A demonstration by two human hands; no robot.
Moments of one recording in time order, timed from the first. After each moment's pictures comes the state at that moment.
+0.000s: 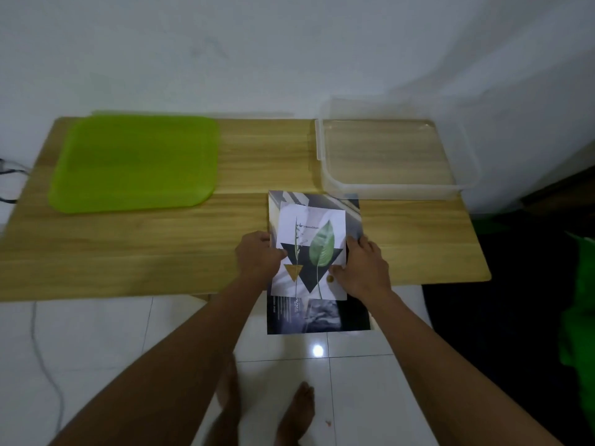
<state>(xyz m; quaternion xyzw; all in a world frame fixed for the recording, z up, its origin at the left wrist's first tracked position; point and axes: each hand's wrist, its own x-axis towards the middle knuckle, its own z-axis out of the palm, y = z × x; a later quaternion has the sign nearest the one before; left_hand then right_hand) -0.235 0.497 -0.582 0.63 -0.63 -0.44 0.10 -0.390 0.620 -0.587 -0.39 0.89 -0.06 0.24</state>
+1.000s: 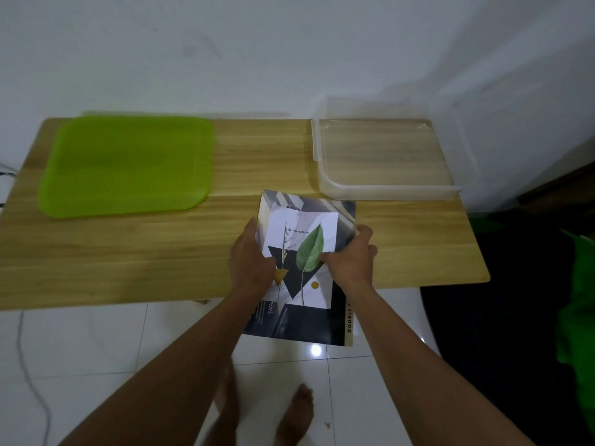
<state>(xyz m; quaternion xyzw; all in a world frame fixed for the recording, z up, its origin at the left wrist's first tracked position) -0.227 0.502 -0.589 0.57 -0.72 -0.36 0.16 -0.372 0.592 -0.571 -0.14 0.87 -0.35 0.30</state>
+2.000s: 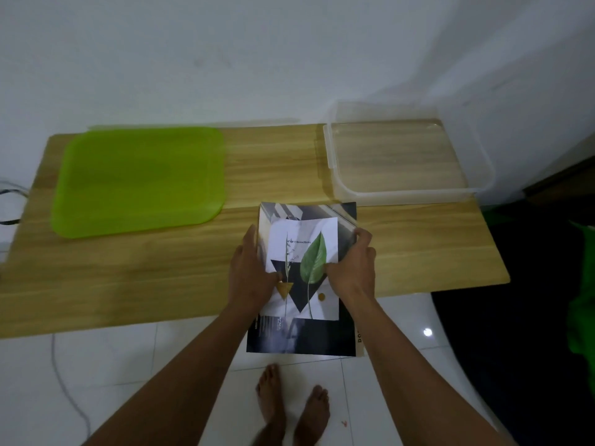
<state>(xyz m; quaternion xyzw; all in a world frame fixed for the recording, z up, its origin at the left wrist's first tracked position) -0.191 0.471 -0.592 0.54 -0.73 -0.40 0.12 -0.340 0.568 -0.571 -0.15 0.88 -0.35 0.30</state>
